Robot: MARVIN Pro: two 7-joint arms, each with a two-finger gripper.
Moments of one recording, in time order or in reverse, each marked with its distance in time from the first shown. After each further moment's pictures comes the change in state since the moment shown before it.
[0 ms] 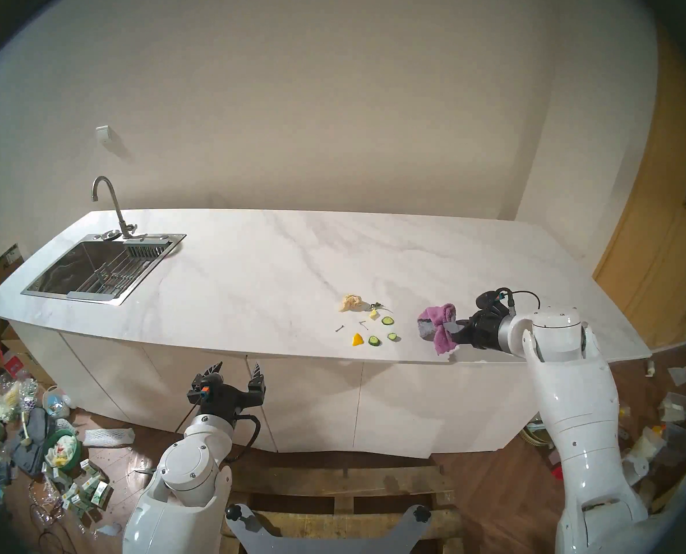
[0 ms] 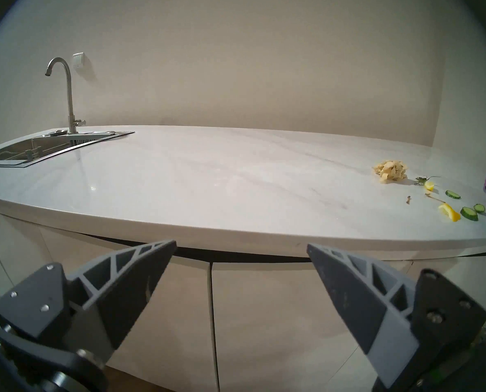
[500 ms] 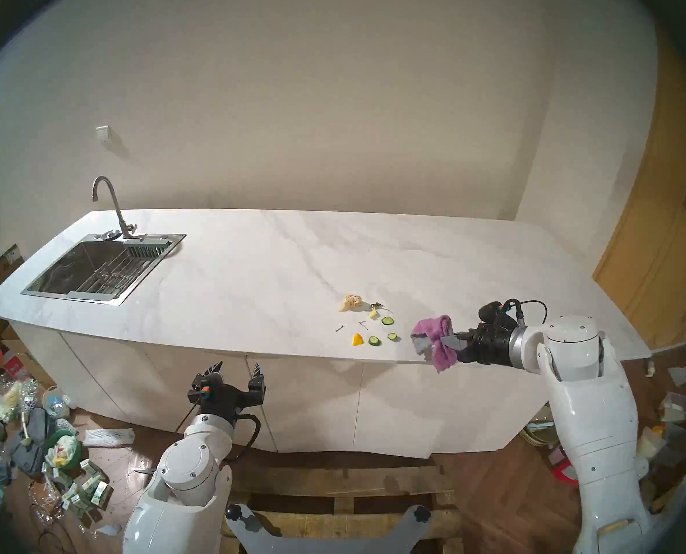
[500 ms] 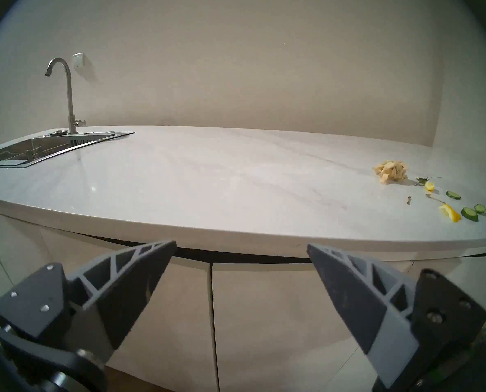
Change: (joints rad) left arm -0.002 0.000 0.000 0.001 0.000 0.000 0.001; right arm -0.164 0.052 0.052 -0.190 0.029 -0.004 0.145
